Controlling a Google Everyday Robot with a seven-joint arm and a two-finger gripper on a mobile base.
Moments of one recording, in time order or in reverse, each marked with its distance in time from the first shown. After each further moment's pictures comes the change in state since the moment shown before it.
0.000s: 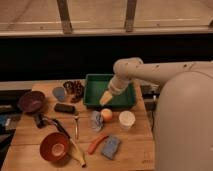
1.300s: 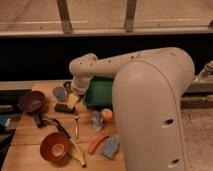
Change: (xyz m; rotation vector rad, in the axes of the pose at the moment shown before) arm -0.111 0.129 0.035 -0.048 0.013 -0.361
